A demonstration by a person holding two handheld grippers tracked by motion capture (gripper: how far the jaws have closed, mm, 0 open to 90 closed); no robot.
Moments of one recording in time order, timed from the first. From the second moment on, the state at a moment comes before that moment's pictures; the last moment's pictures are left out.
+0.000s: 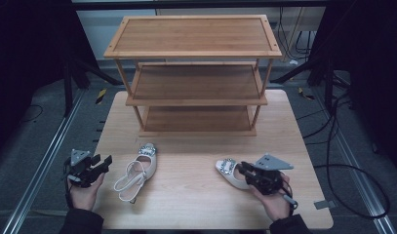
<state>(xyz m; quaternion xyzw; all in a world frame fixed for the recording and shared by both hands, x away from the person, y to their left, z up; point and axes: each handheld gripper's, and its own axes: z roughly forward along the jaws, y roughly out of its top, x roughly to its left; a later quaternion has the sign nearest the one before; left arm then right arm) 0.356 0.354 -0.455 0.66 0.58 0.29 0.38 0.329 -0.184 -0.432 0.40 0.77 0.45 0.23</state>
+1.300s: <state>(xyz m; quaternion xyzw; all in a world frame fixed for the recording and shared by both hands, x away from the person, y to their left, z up) 0.355 0.353 -0.458 0.66 0.58 0.29 0.38 0.313 -0.284 -0.463 0.46 0.77 0.37 0.23</state>
